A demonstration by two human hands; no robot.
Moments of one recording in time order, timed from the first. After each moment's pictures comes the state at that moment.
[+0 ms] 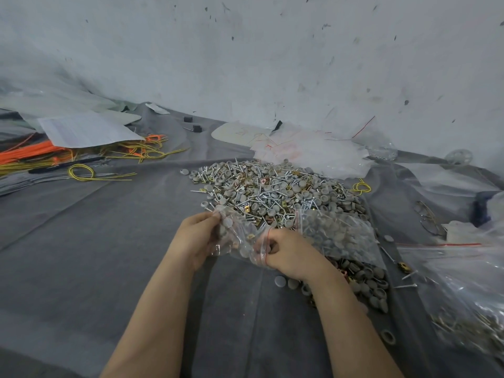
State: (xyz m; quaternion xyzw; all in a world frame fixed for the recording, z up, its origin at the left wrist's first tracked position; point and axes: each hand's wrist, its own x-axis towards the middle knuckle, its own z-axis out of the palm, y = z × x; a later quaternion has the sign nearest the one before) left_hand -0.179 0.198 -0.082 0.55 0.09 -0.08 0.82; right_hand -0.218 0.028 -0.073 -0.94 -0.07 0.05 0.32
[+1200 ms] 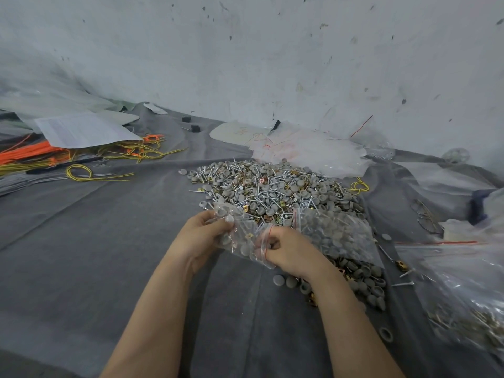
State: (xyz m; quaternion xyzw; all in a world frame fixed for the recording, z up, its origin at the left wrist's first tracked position) left_hand -0.184 0.198 -0.080 0.57 0.02 -0.10 0.81; right_hand -0.216 0.025 -0.075 -0.93 -0.08 0.04 0.37
